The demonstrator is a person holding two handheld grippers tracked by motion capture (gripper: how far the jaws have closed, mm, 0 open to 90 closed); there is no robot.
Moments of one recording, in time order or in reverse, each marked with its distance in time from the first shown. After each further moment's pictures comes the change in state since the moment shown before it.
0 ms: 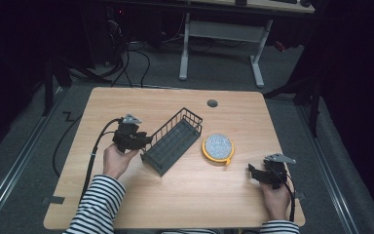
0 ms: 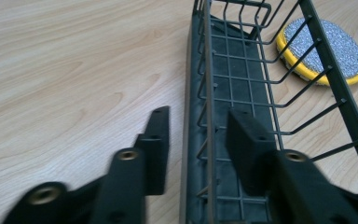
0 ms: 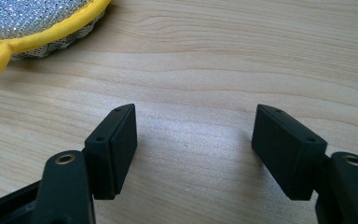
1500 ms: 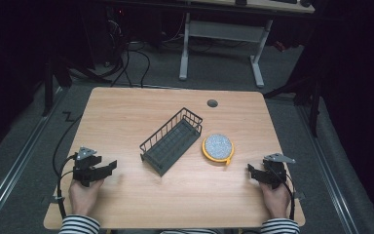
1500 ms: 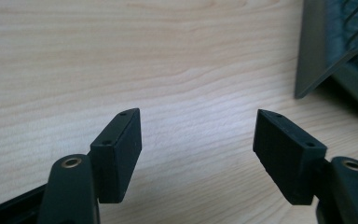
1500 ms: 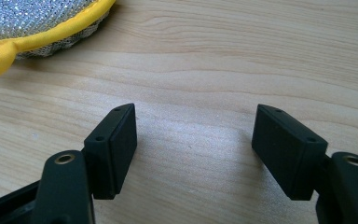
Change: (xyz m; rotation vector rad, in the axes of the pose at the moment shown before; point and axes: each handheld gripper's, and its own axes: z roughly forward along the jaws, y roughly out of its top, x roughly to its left) left arm 0.042 -0.136 -0.046 -0.070 0.233 -0.232; right arm 0.001 0.001 0.001 0.002 0.009 -0.008
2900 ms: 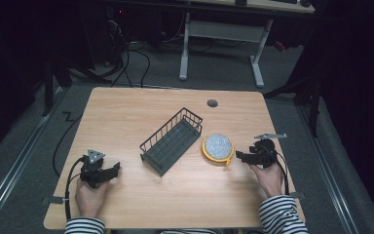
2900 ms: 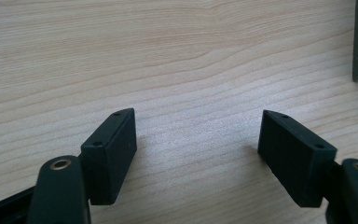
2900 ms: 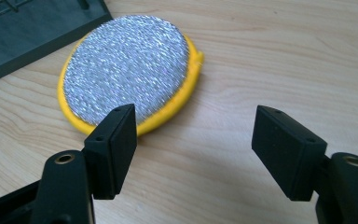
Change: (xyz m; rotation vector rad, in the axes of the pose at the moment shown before) left arm -0.007 -0.010 0.024 0.010 0.117 0.071; right arm 0.023 0.077 0.001 0.099 0.191 0.019
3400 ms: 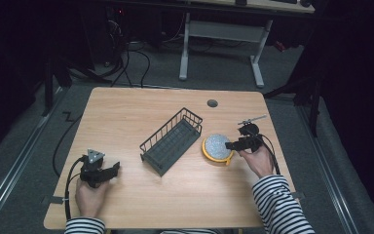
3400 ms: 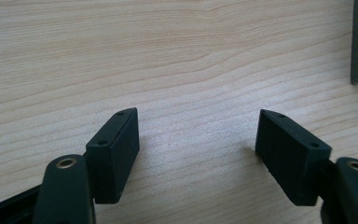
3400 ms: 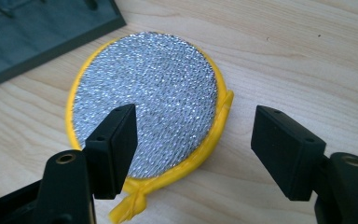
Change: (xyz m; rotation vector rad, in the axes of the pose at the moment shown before) left arm 0.001 0.000 0.000 -0.007 -0.010 -0.012; right arm 0.017 0.054 0.032 0.182 -0.003 -0.060
